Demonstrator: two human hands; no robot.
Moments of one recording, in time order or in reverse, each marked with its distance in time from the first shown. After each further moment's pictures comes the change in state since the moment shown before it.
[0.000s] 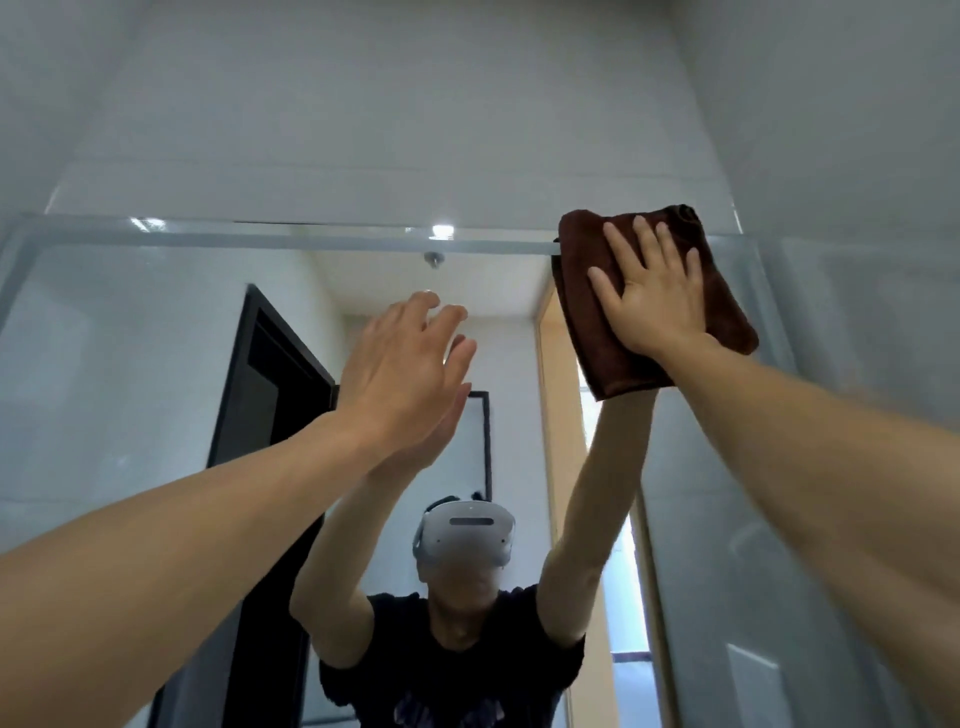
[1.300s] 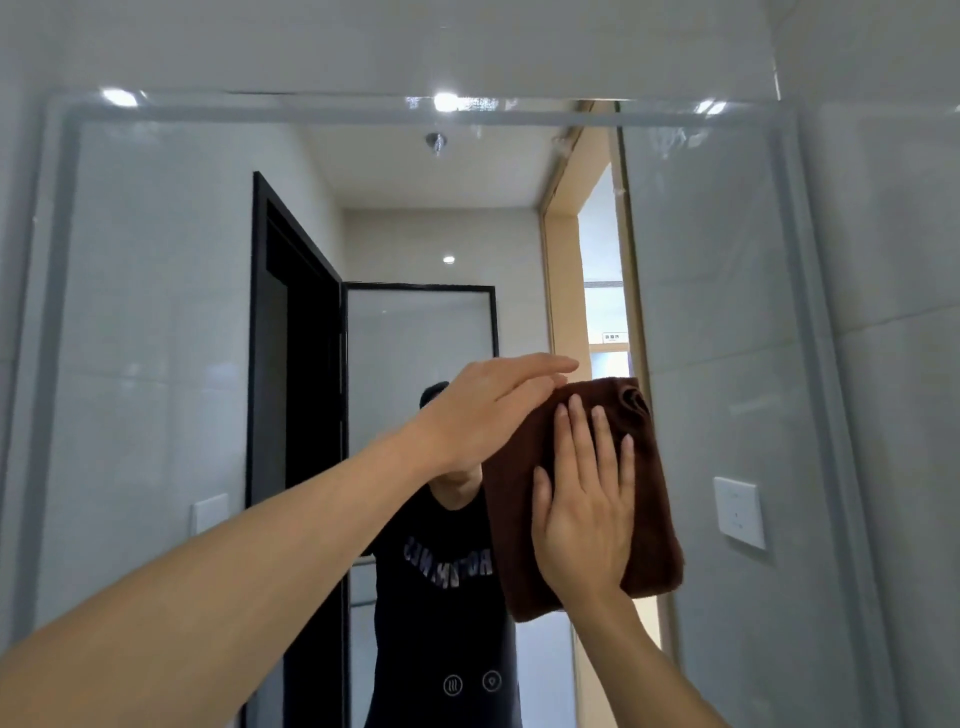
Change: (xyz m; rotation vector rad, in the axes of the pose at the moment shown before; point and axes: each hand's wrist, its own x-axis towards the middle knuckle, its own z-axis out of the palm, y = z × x) left_hand -0.130 0.021 -0.037 -0.954 -0.677 -0.028; right_hand -0.354 -0.129 0.036 0.113 -0.018 0.074
